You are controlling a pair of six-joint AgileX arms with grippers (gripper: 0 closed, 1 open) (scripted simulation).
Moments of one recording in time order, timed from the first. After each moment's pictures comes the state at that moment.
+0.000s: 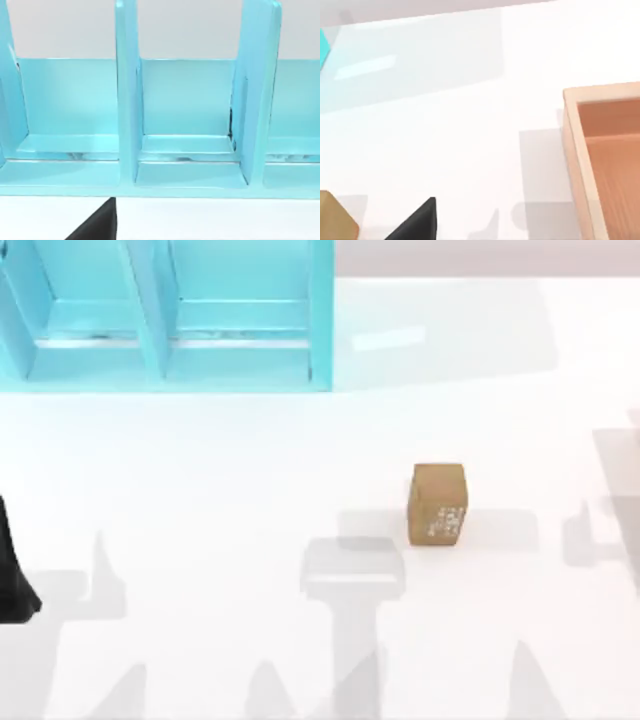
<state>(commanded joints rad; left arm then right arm) 0.00 0.00 0.00 0.00 0.00 0.00 0.06 0.58 0.57 -0.44 0.01 0.15</state>
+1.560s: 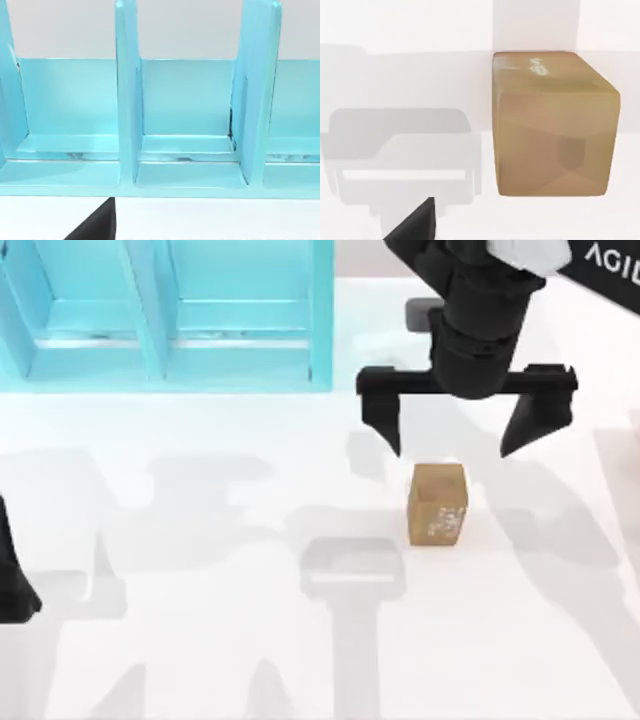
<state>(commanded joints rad) 0.00 0.00 0.00 0.00 0.00 0.00 0.52 2.18 2.00 -1.39 0.00 0.54</state>
